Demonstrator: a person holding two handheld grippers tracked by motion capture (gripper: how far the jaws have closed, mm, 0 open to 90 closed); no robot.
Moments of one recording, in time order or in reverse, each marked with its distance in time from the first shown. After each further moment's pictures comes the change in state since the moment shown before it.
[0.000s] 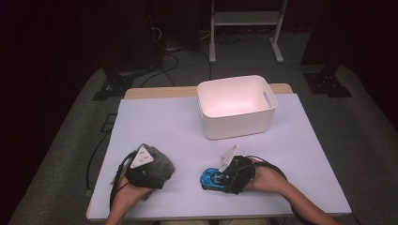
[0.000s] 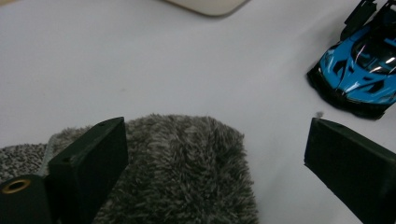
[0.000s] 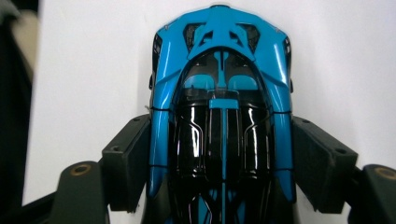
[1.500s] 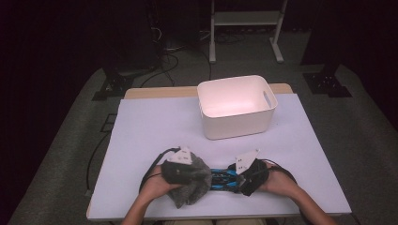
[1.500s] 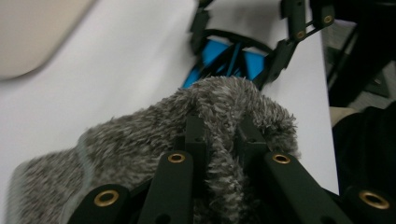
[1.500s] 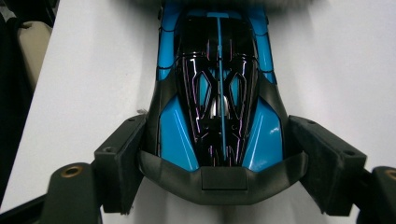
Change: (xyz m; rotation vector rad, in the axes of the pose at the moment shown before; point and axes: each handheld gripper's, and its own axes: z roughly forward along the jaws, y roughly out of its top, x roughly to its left) left arm -0.062 0.063 0.067 0.079 -0.498 0.258; right arm 0.002 -0.041 -0.013 -0.163 -0.043 -0.063
